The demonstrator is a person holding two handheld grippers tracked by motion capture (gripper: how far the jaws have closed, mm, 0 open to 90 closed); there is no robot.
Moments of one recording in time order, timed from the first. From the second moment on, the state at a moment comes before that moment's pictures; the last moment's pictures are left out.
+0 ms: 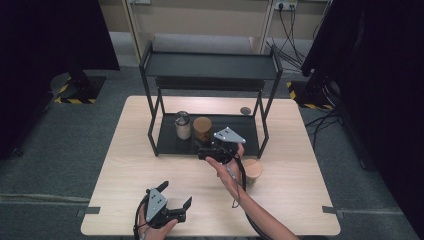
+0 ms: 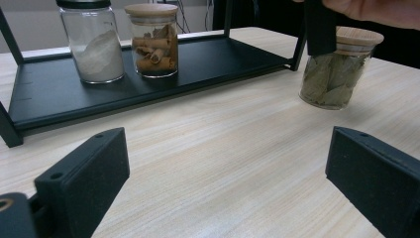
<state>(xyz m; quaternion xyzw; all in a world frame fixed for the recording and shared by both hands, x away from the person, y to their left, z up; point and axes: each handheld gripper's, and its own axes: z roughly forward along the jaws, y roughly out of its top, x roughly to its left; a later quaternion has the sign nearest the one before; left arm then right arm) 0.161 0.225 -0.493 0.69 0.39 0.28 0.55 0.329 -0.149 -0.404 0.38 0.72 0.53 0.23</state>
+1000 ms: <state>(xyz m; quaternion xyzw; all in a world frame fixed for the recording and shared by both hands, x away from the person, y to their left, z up) 0.161 0.224 -0.493 0.69 0.39 0.28 0.55 0.298 -0.170 -0.414 0.35 0.73 0.55 0.22</state>
